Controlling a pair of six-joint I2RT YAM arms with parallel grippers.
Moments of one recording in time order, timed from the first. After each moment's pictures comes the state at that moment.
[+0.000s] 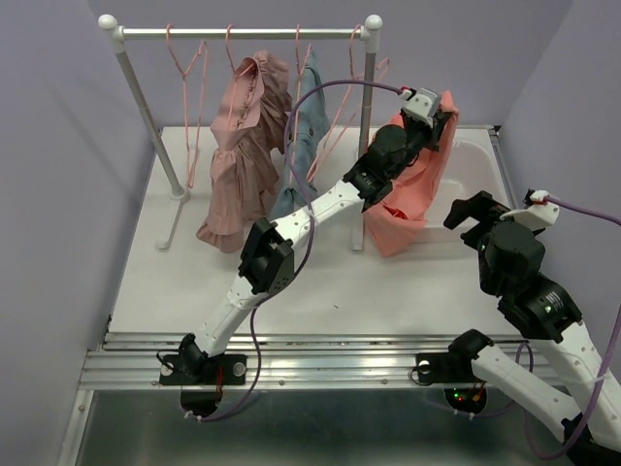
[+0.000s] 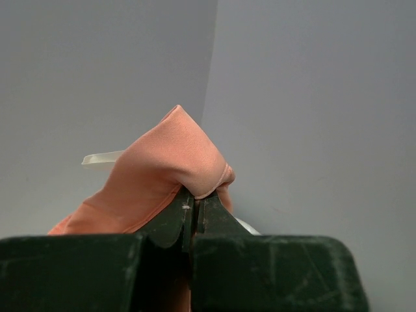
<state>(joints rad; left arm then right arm) -0.92 2.42 2.40 0.38 -0.14 -0.13 0.56 0.61 0.97 -0.57 0.82 0.57</state>
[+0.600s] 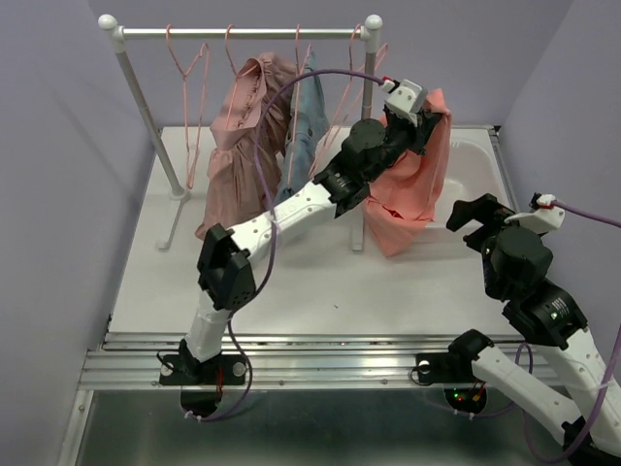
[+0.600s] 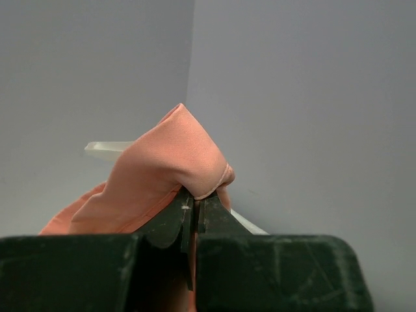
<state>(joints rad) -0.93 2.11 2.10 0.33 -0.08 -0.15 0.56 0.59 0.97 -0.58 0.80 0.58</state>
